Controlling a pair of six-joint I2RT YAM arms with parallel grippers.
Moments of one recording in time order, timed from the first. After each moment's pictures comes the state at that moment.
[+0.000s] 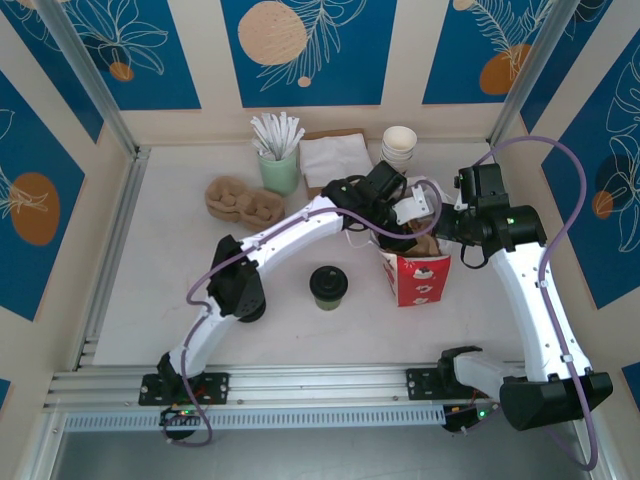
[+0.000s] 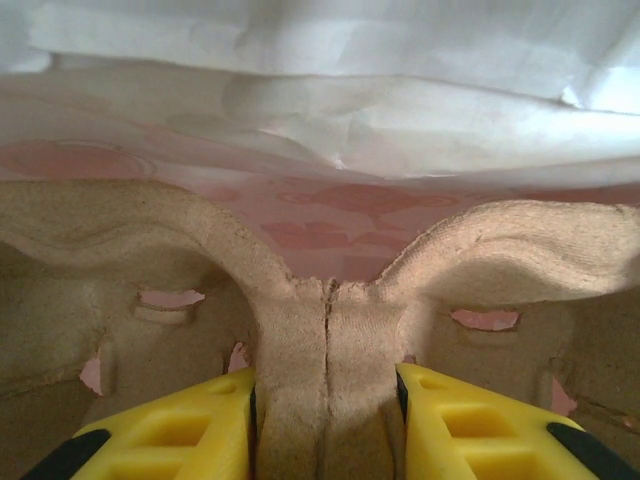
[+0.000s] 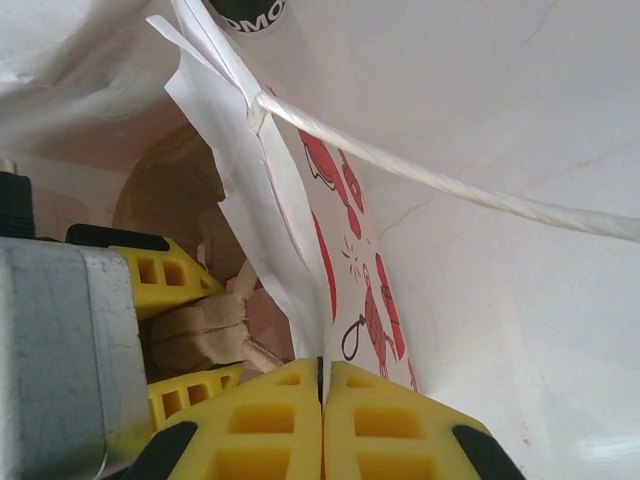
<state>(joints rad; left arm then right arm) -0.95 2.31 2.32 -0.85 0.42 0.31 0.14 1.12 1.34 -1.18 0.08 0.34</state>
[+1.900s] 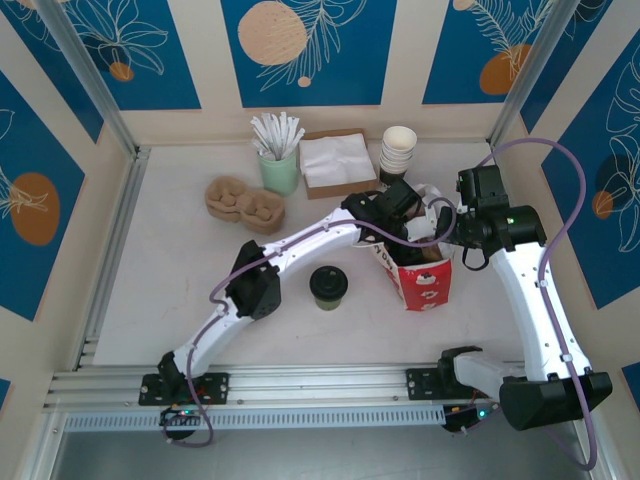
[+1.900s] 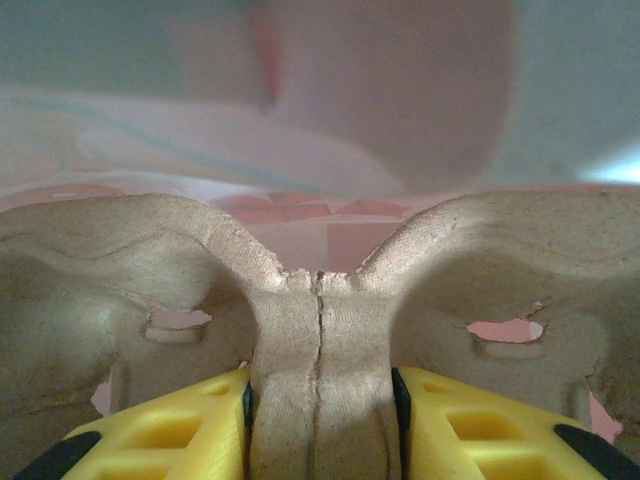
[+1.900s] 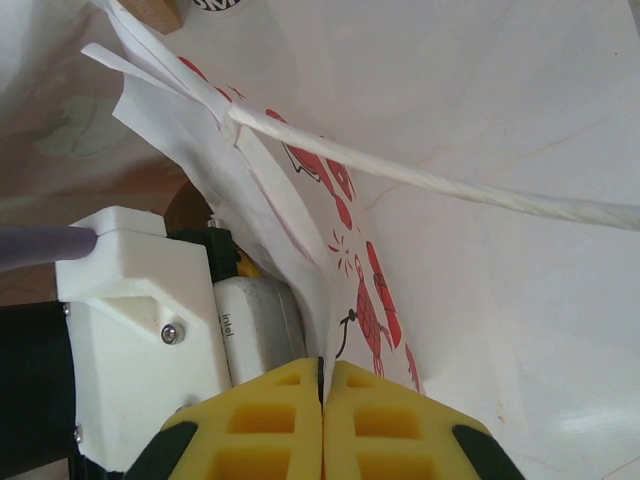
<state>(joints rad) -1.00 2.46 2.42 -0.89 0.41 0.35 0.14 1.12 1.33 -1.22 0.11 0.34</state>
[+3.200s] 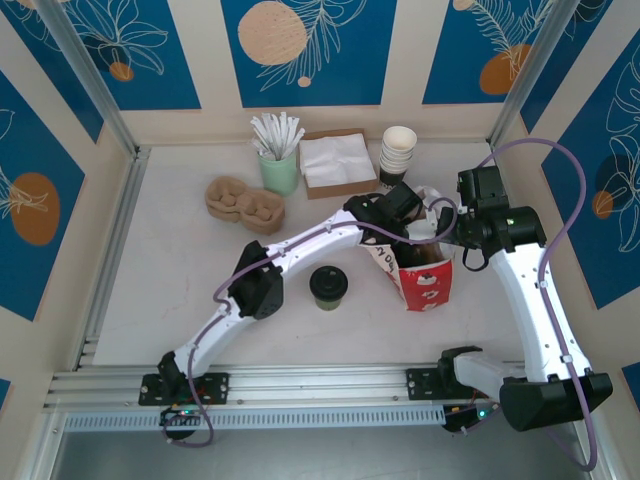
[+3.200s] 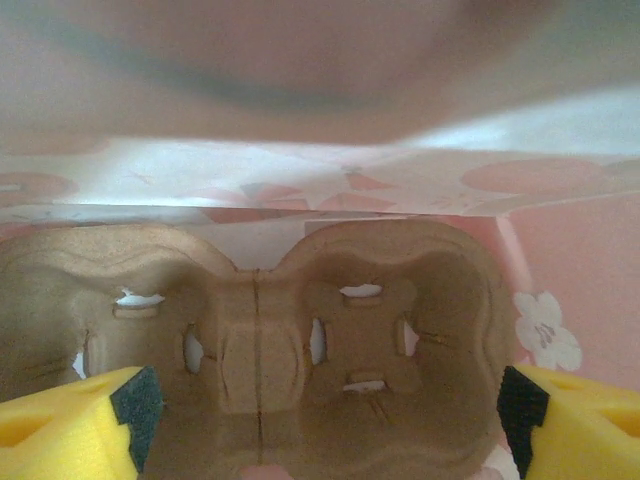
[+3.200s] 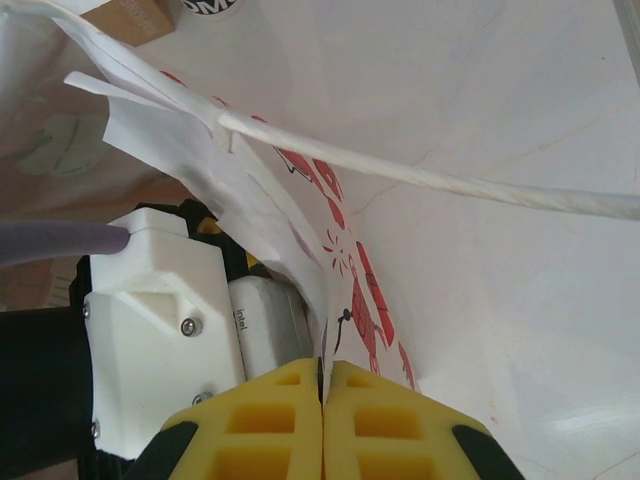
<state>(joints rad) -1.00 2.48 2.43 -0.90 0.44 0.32 0.15 1.11 1.33 -1.21 0.13 0.34</state>
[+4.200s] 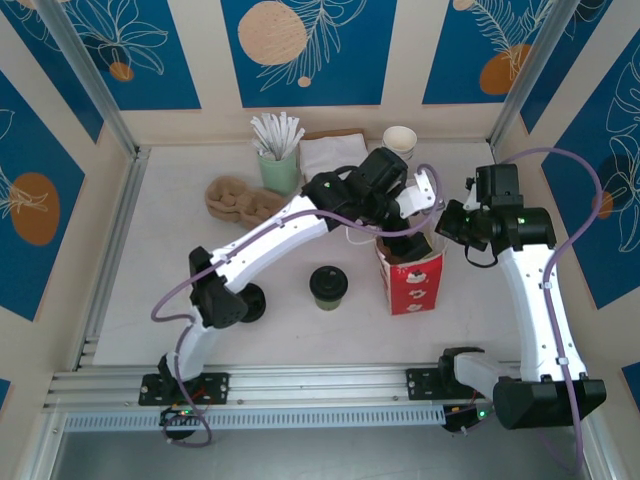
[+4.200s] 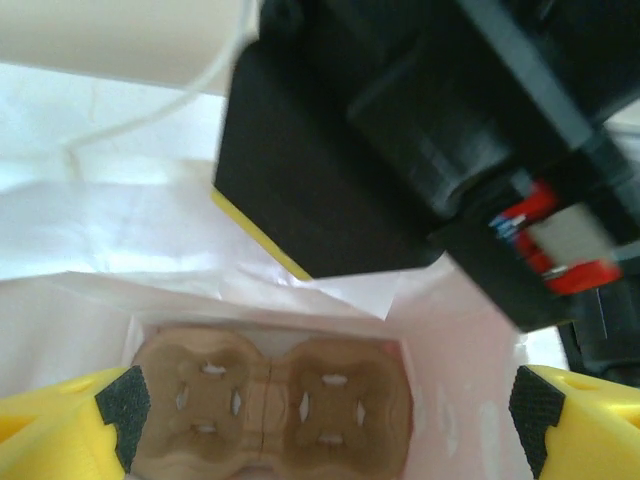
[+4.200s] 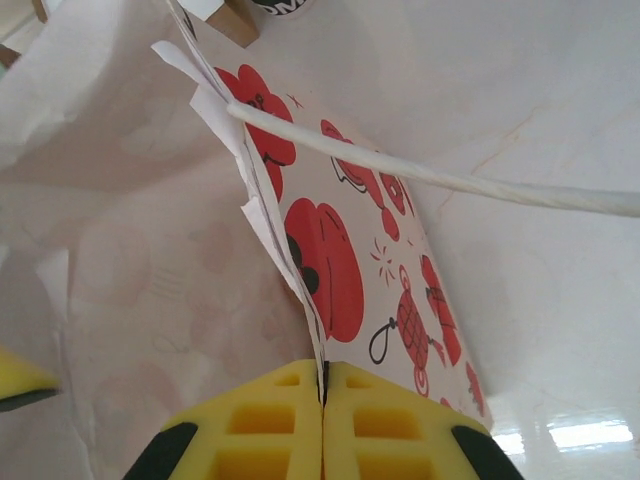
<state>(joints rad) -1.02 2.13 2.37 -0.92 0.38 0.21 0.03 1.11 1.33 -1.18 -0.15 0.47</state>
